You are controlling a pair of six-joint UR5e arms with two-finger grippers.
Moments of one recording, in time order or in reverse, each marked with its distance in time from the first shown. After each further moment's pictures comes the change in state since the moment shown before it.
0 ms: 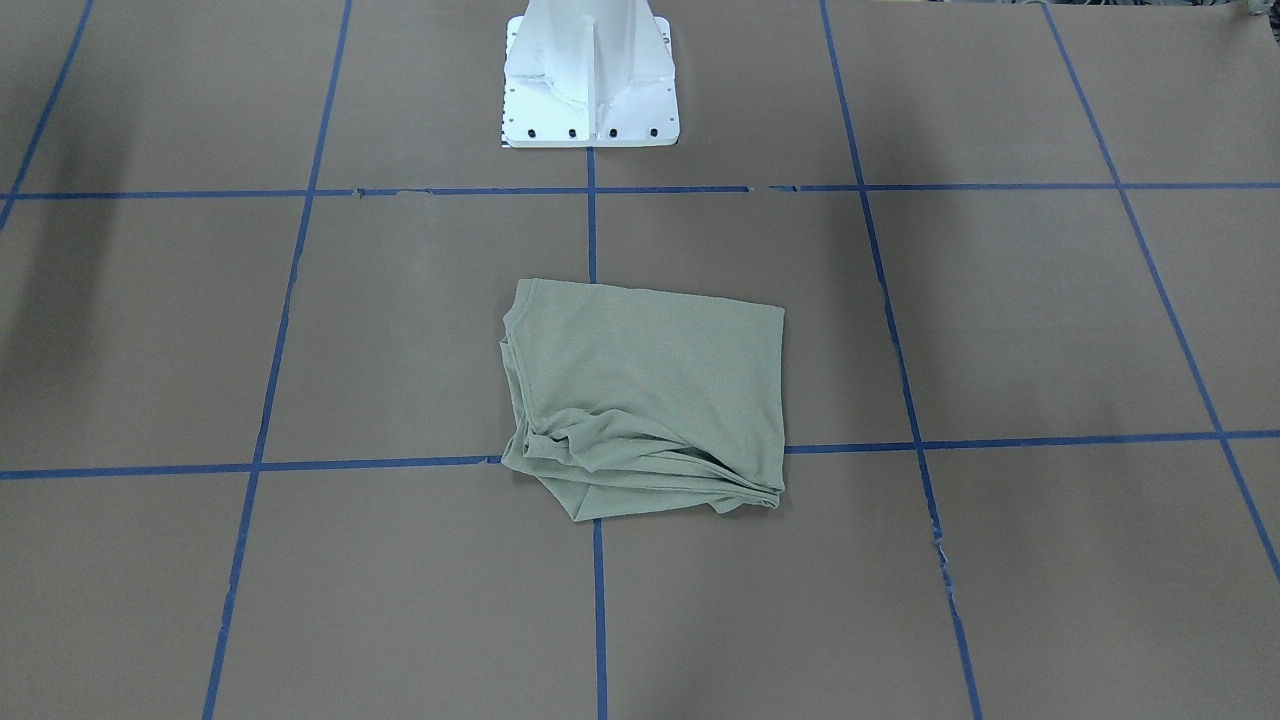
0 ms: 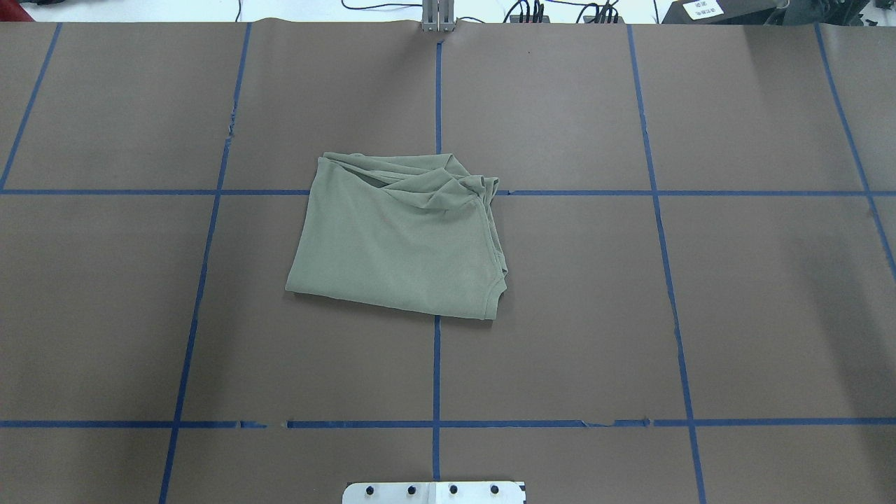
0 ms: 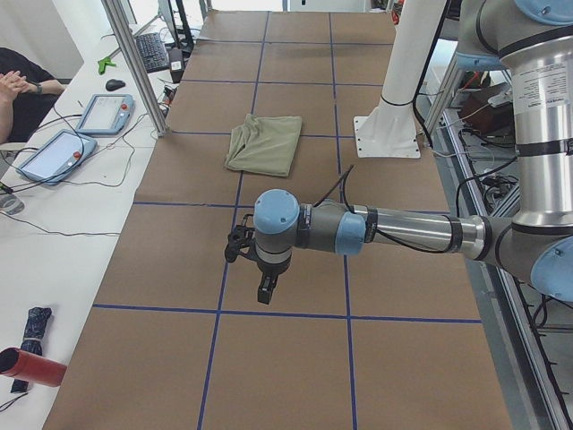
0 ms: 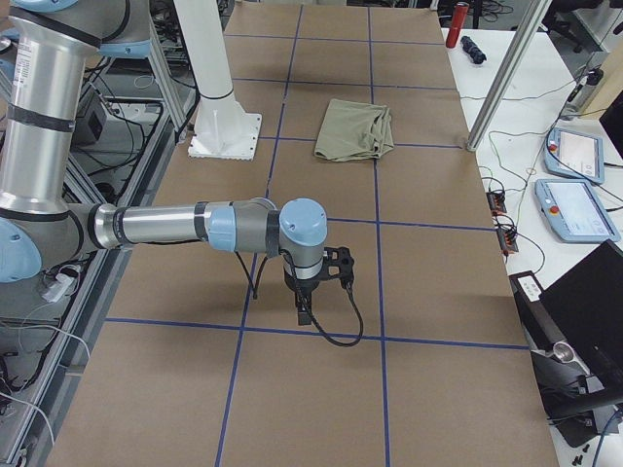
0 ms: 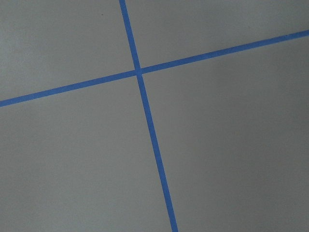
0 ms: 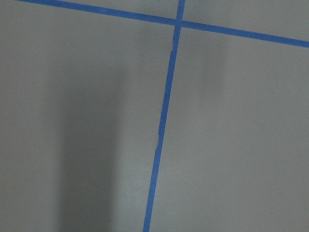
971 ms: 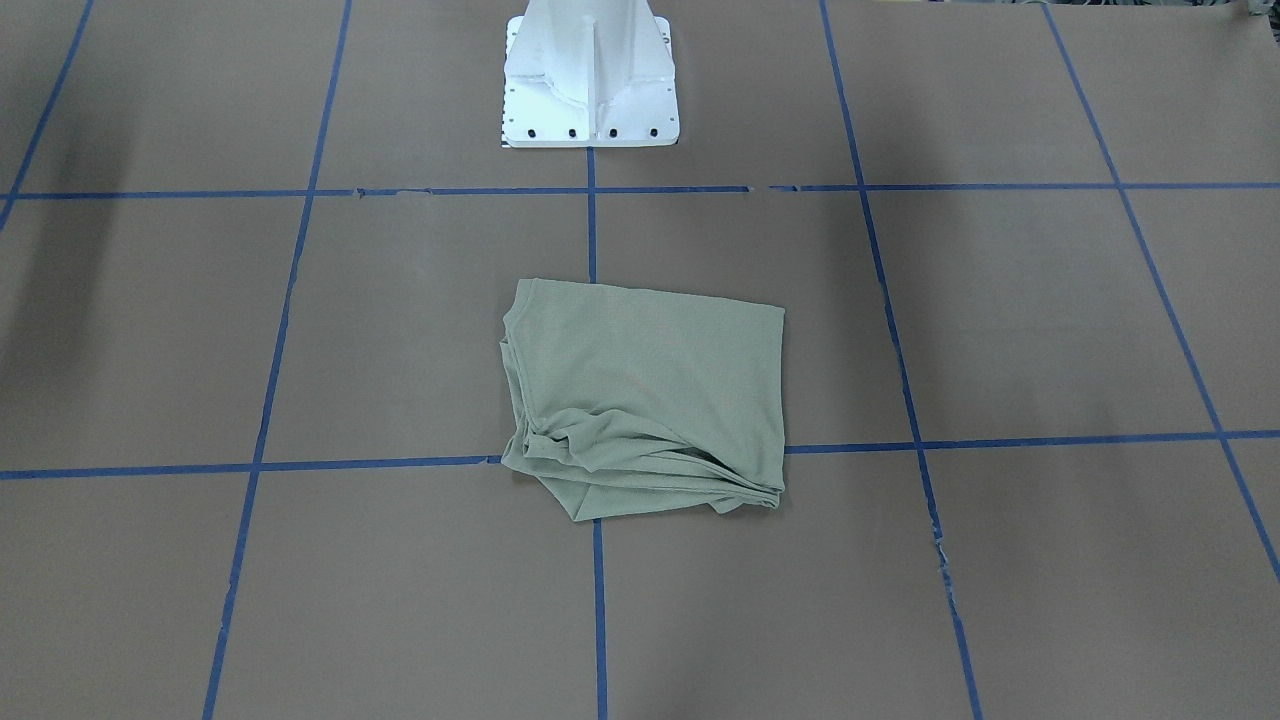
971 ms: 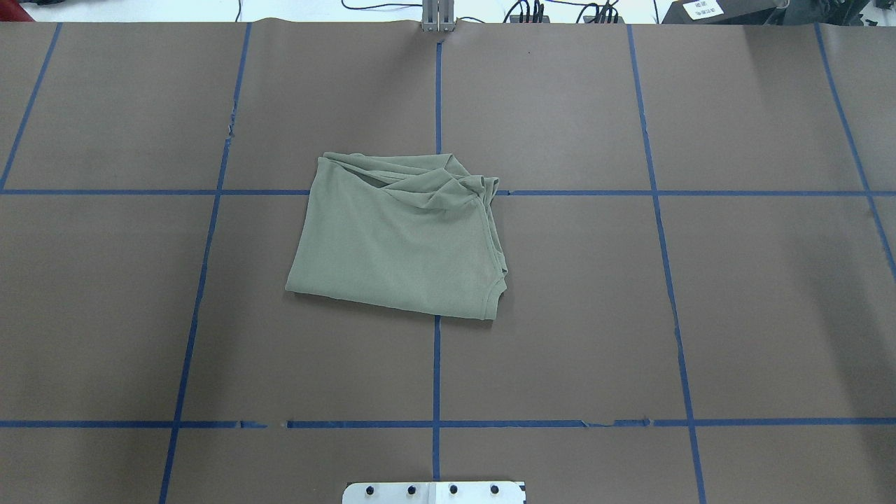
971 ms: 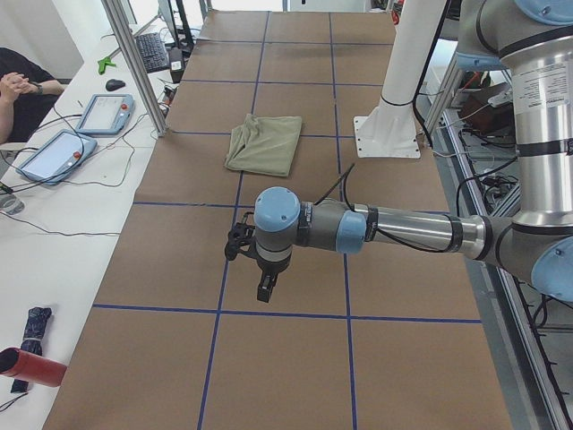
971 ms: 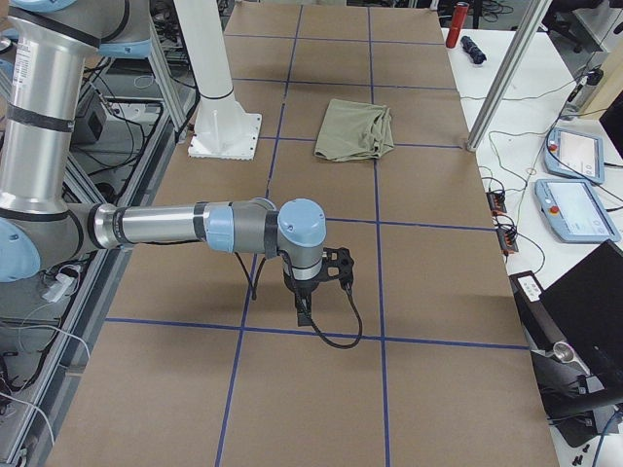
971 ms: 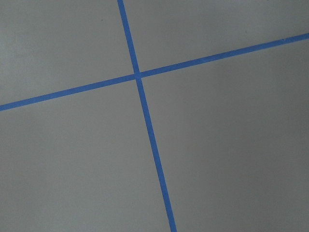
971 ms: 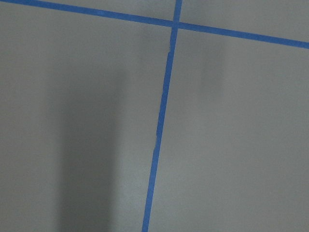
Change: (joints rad) left arm -0.002 0.001 -0.009 0.000 0.000 0.001; right arm 0.014 -0.001 0.001 0.000 0.001 -0.001
